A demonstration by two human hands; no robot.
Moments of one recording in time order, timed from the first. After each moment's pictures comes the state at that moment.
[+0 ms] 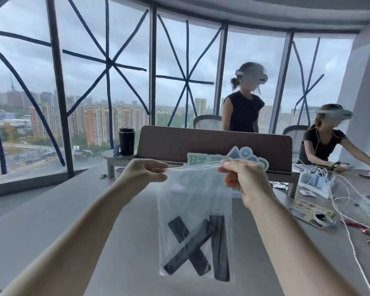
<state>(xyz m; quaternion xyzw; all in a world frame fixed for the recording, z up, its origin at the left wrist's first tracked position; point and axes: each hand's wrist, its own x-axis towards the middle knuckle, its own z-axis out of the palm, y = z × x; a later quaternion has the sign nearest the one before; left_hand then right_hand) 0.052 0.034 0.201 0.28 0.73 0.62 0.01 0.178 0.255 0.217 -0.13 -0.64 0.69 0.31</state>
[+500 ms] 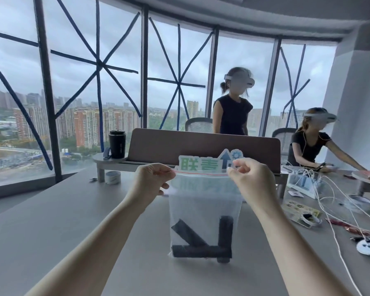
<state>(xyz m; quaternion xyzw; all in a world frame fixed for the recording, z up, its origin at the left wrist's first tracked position) 0.079 0.079 0.195 0.25 0.71 0.66 -0.05 0.205 0.274 0.214 -0.20 -0.81 0.34 0.45</state>
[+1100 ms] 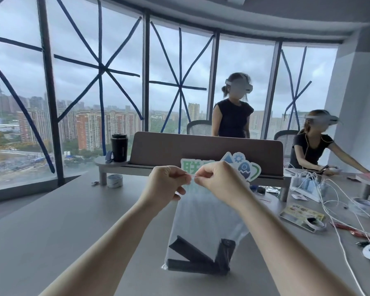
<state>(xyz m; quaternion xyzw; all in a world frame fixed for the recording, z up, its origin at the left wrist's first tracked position) 0.101 0.091 0.210 0.29 0.71 0.64 -0.01 0.178 0.232 0.230 -0.08 -0.93 0.21 0.30</state>
